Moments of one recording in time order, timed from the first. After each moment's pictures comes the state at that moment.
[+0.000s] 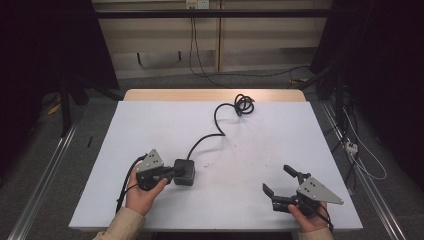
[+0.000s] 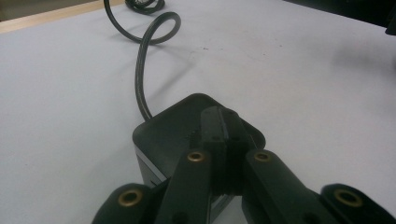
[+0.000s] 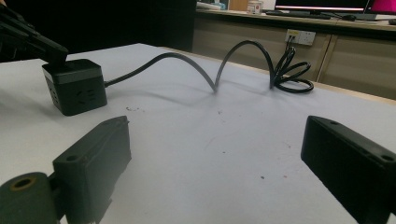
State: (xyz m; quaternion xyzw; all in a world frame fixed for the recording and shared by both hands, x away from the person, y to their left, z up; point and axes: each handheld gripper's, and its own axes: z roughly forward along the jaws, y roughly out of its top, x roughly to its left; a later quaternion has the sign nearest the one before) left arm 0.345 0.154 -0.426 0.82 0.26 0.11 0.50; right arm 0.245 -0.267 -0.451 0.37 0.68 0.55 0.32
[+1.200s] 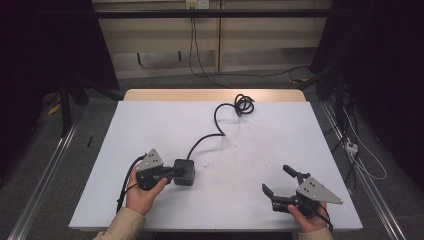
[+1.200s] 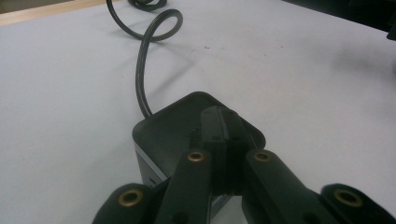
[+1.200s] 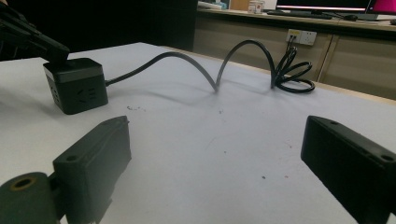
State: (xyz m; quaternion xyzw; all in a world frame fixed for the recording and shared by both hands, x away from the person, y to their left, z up) left arm 0.345 0.154 -0.426 0.82 0.27 0.10 0.50; right arm 0.245 -0.266 -0.451 0.37 0.68 0.55 0.32
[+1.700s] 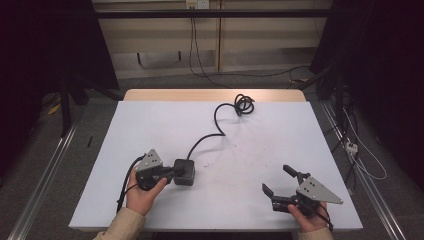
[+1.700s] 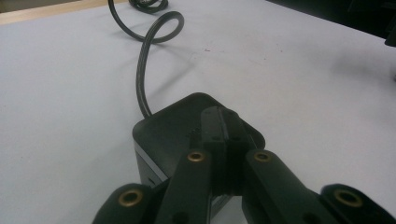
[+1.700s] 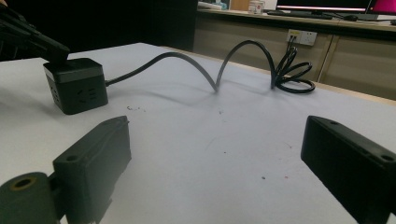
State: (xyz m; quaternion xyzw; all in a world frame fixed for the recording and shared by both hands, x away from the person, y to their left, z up) left arm 0.345 0.156 -0.427 0.81 0.28 0.09 0.51; right arm 0.245 -0.266 -0.451 0.37 0.68 0.55 0.32
